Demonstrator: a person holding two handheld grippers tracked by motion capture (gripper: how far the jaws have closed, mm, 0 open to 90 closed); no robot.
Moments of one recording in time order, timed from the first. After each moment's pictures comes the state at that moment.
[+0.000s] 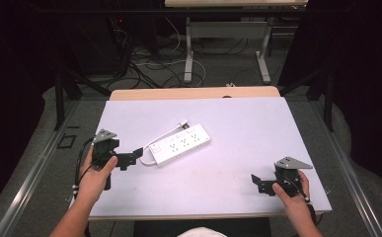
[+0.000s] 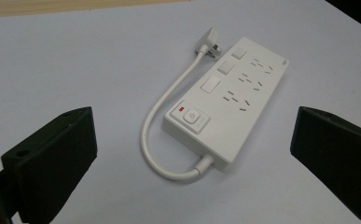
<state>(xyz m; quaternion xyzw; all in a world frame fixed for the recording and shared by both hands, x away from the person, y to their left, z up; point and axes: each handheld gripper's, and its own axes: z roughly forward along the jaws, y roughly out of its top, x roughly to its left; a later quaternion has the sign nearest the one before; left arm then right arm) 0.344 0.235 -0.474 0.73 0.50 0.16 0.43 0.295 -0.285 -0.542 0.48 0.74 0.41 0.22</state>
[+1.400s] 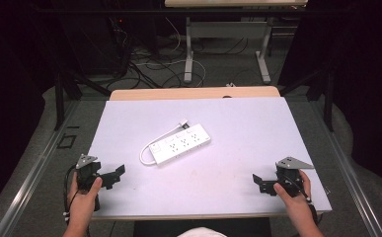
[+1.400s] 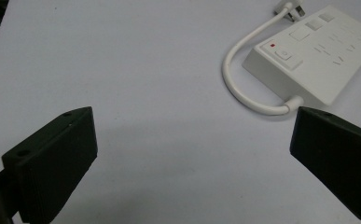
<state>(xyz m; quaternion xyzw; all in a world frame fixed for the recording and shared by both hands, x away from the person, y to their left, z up) 0.314 0.288 -0.544 0.68 0.58 0.19 0.41 0.295 -0.288 -0.541 0.48 0.74 0.41 0.22</state>
